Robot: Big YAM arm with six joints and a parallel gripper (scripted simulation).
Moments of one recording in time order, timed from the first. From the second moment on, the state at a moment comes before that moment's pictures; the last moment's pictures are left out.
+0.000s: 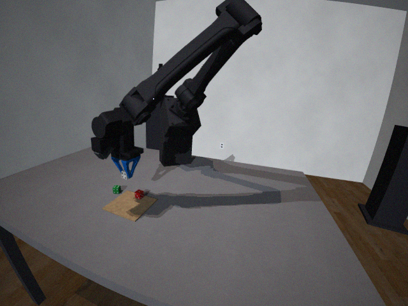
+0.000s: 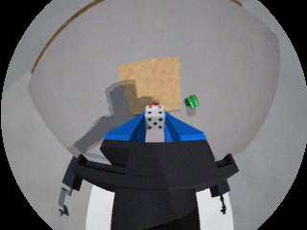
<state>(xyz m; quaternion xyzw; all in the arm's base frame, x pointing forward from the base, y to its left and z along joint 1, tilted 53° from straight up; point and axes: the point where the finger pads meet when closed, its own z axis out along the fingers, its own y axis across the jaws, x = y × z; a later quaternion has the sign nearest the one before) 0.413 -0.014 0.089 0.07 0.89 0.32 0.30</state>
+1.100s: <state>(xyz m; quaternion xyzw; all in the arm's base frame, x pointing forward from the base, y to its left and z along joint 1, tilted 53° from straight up) 0.452 0.027 0.053 0.03 0.90 0.31 0.31</state>
